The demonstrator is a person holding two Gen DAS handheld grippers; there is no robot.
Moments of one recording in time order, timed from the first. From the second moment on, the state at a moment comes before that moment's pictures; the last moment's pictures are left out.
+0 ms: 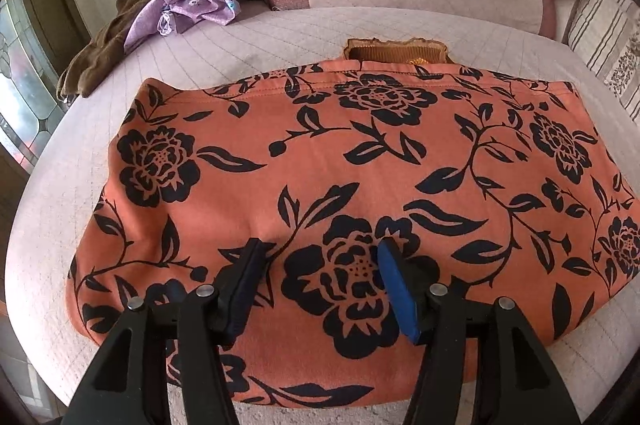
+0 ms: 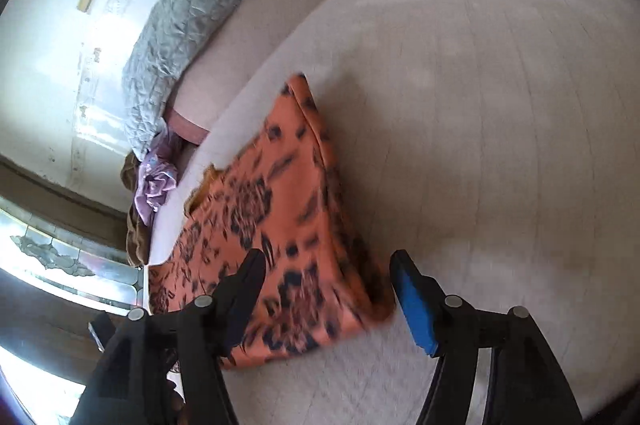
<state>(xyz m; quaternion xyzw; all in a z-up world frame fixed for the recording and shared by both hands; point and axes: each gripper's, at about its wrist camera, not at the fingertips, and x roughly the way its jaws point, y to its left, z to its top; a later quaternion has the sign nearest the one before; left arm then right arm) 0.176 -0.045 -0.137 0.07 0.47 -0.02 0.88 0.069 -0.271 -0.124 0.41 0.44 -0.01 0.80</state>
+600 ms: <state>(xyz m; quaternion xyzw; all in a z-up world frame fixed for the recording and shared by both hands) 0.176 -0.043 -0.139 0.06 0.47 -0.03 0.88 0.206 -0.245 -0.128 0.23 0.54 0.05 0.81</state>
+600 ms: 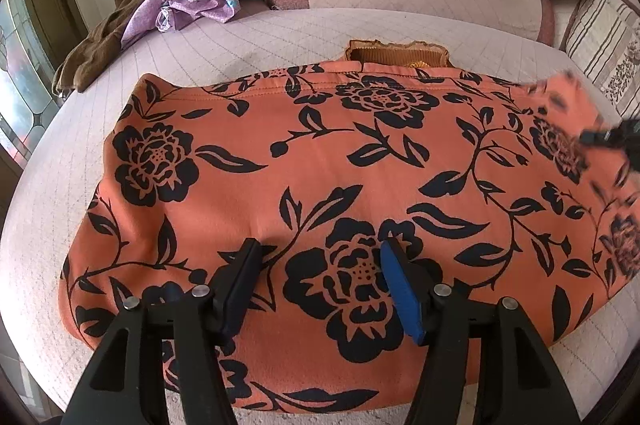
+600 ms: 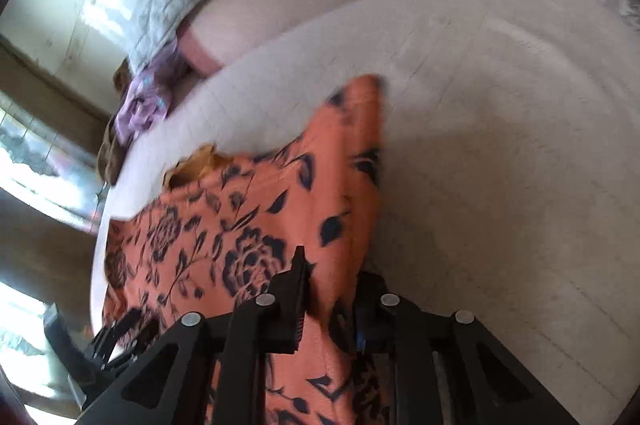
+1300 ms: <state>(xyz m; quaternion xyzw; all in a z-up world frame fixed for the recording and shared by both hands) 0.161 -0.011 -0.119 0.05 0.44 0.01 0.90 0.032 -0.230 -0.135 0.44 0.47 0.02 0.76</state>
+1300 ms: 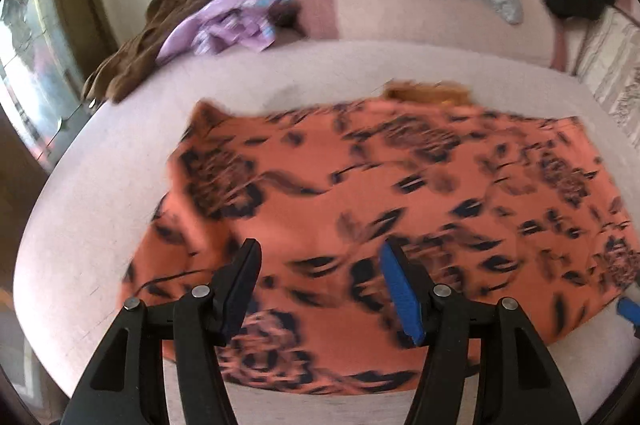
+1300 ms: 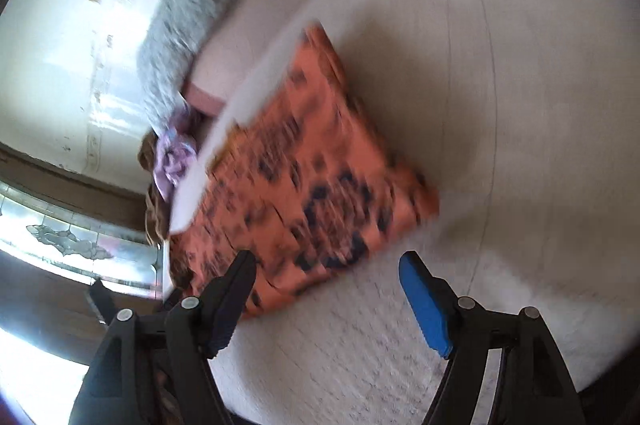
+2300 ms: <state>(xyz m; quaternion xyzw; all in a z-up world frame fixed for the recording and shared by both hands) 0.205 0.094 -0.085 -0.03 0.43 0.05 0.90 0.080 -0.245 -0.150 0.47 0.45 0.01 0.76</state>
